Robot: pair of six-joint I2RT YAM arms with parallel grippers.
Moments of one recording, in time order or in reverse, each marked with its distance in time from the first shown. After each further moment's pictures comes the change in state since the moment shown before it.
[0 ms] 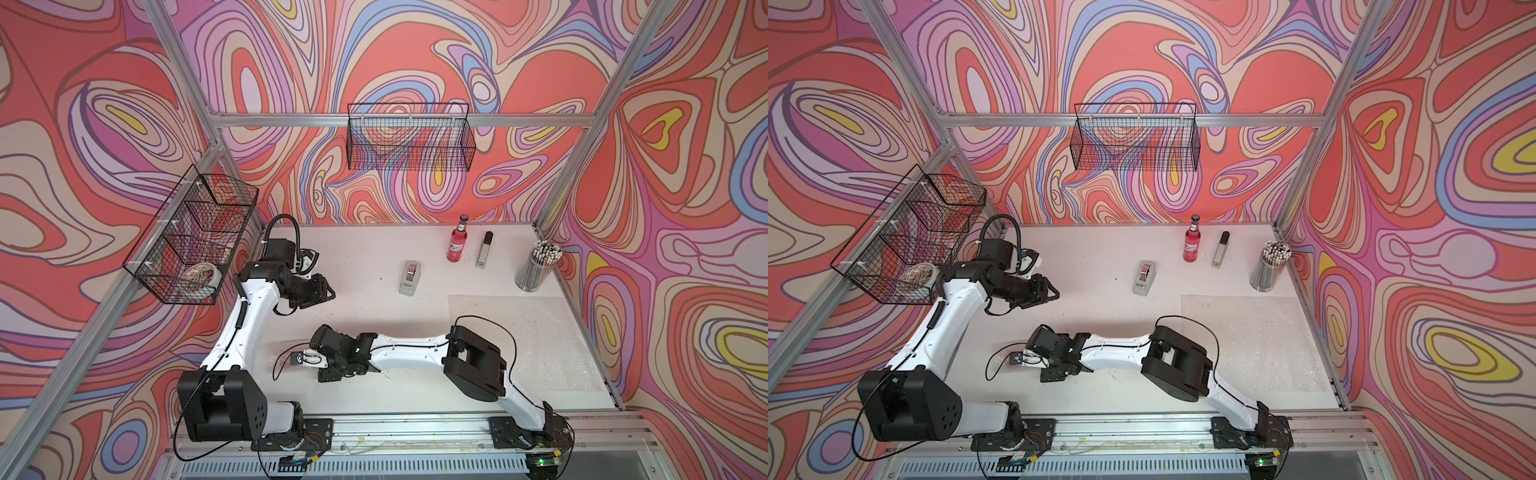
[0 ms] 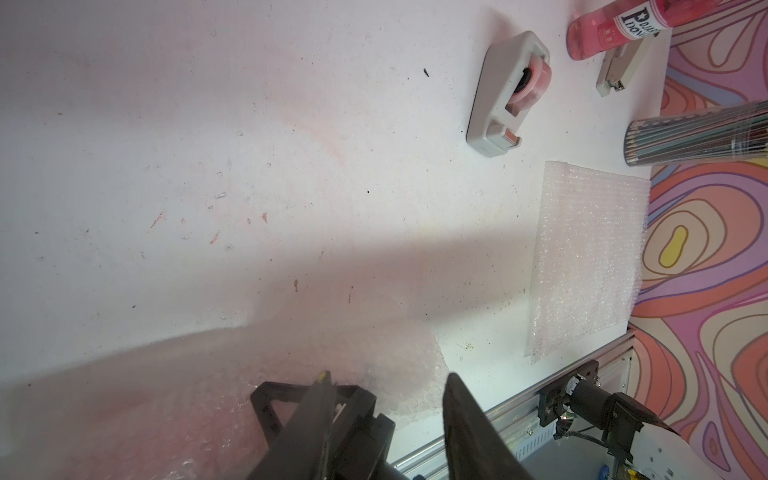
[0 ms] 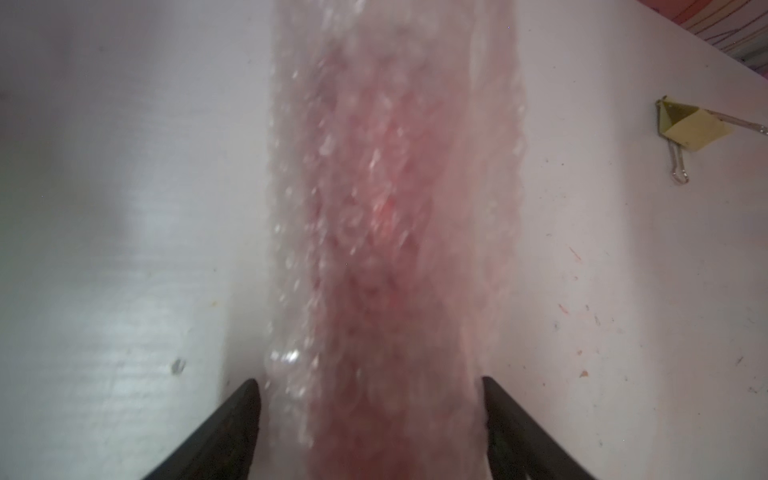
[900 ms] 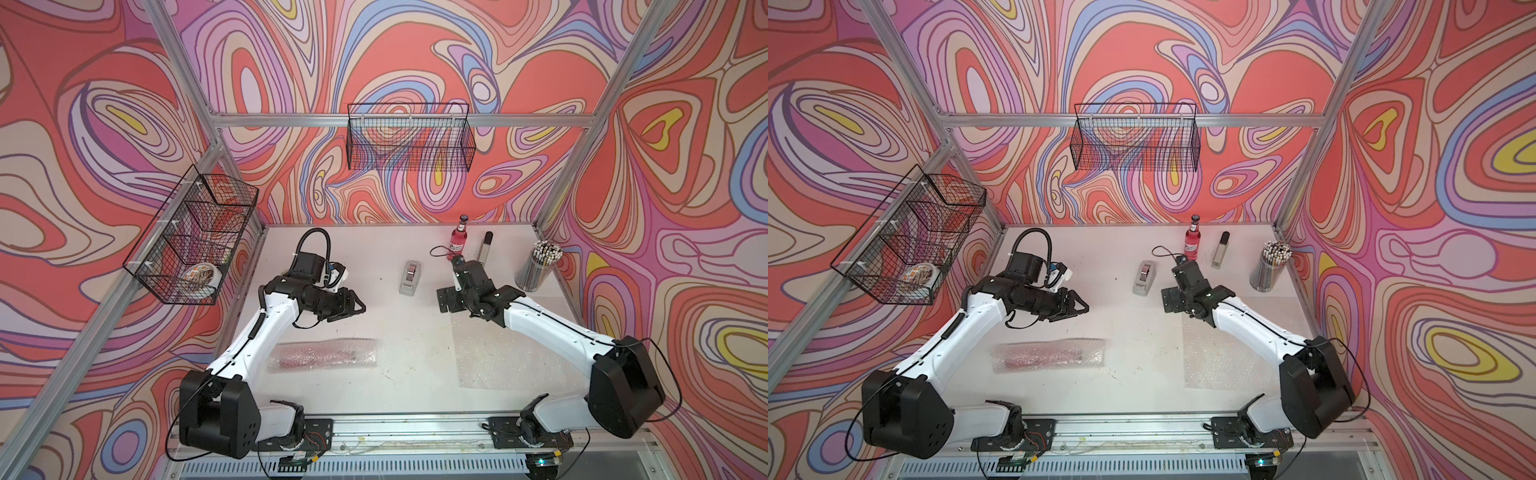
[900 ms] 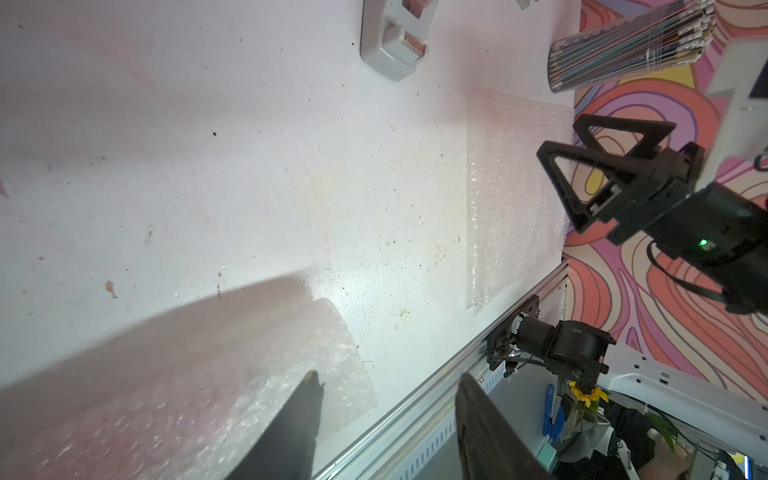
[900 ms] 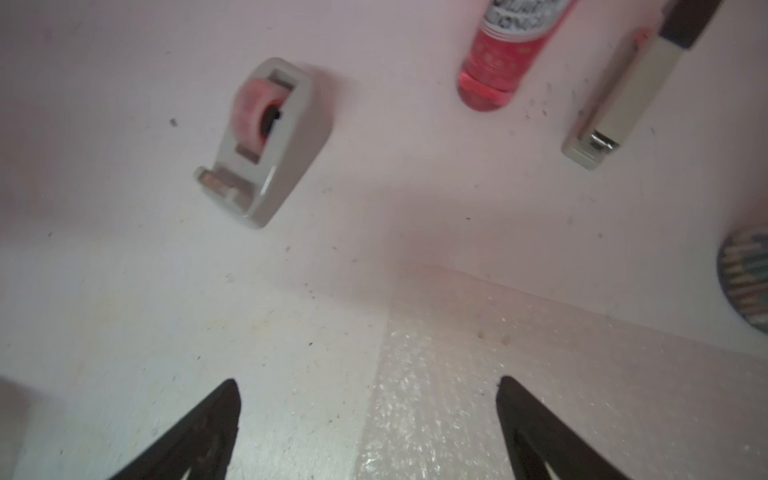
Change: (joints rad) left arm -0.222 -0.054 -0.183 0.198 0.140 -0.155; right arm -0.799 -0.776 -0.669 -0.143 0.119 0.773
